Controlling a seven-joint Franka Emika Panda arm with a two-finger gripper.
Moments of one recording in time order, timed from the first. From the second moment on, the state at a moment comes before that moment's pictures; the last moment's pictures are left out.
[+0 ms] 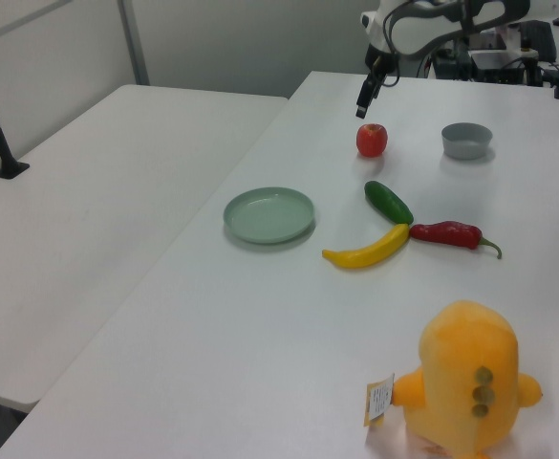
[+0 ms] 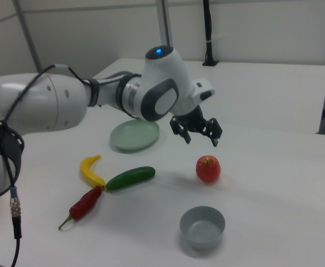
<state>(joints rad) -0.15 0.56 -0.10 -1.42 0.01 2.31 -0.29</state>
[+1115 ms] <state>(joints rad) -0.15 0.64 -0.10 -1.48 -0.10 2.41 -0.29</state>
